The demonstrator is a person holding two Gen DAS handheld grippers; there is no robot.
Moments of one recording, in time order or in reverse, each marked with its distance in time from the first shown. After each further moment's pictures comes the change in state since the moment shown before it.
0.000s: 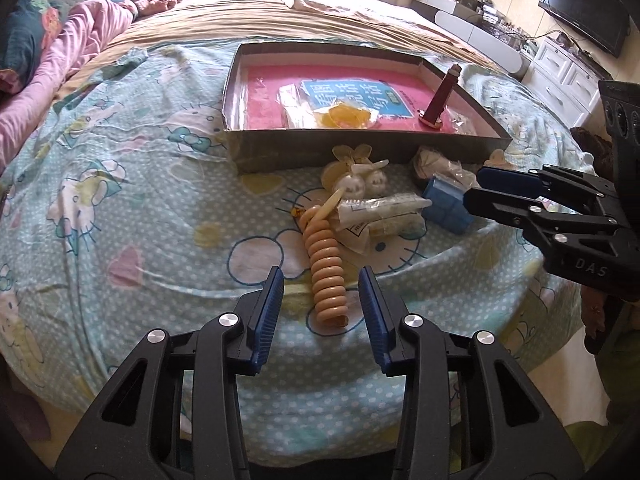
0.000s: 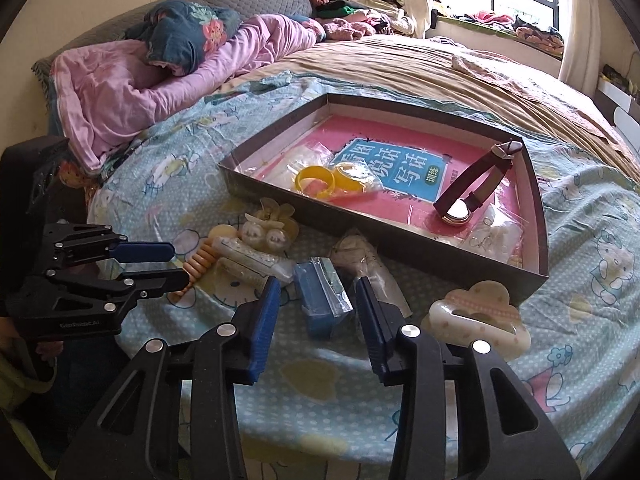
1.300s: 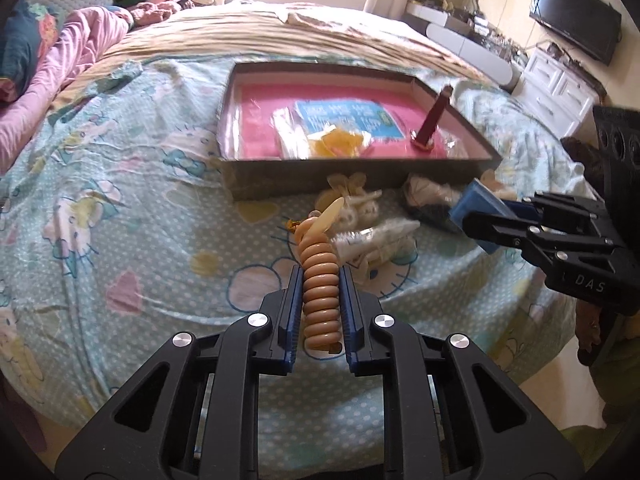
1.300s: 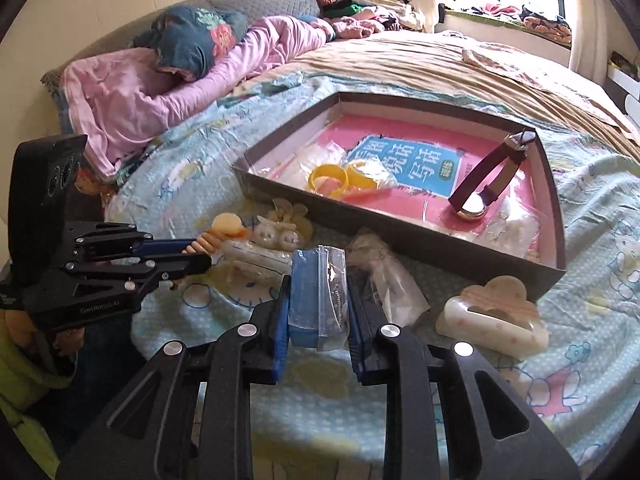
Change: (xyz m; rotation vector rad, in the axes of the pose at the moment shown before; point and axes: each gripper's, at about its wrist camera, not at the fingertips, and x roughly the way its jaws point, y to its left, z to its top) left arm -0.013 0.003 0.011 -0.003 -0.068 -0.033; right arm -0.013 -0.004 -0.001 0.030 -0.025 0.081
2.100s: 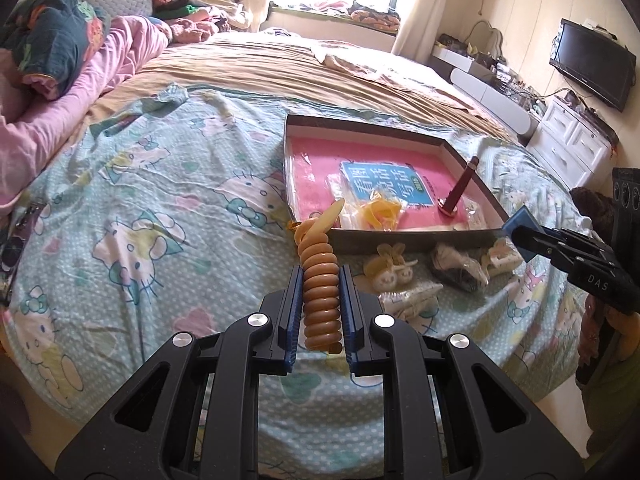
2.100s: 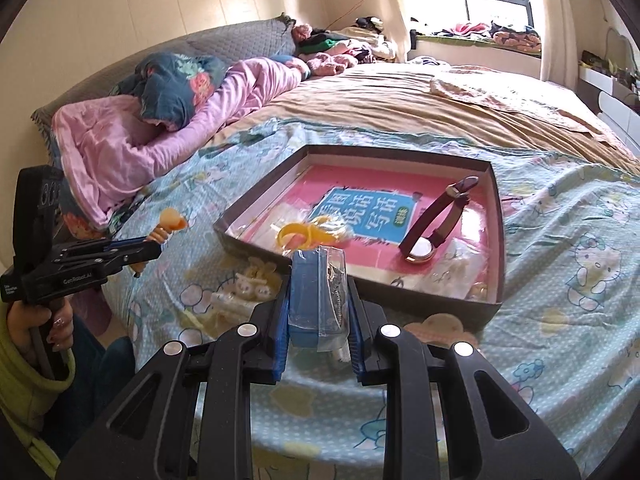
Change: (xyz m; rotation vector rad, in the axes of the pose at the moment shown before) left arm -0.036 0.033 0.022 -0.090 -0.121 0.047; right arm -0.033 -0.027 0.021 0.075 -0.132 -0.057
